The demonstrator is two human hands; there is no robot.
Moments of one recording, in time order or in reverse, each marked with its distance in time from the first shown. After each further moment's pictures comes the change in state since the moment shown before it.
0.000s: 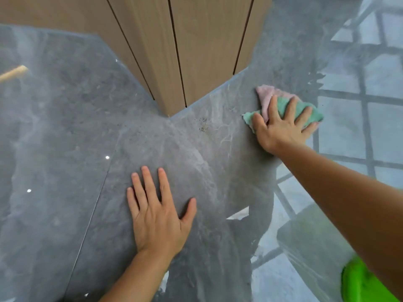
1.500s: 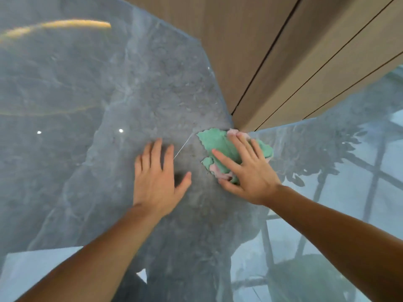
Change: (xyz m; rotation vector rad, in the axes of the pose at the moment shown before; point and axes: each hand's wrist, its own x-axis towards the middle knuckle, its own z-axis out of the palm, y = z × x) left_hand 0.046 -0.112 -0.030 -0.135 0.132 -0.140; right_hand -0.089 -0.129 0.019 -0.365 0.057 -1.203
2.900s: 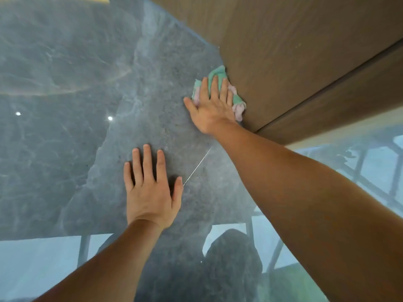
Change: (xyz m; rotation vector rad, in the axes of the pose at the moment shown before) left_hand 0.029 -0.032 0.019 0.001 0.004 -0.155; right_hand 0.250 -0.026 -0.018 0.222 -0.059 0.478
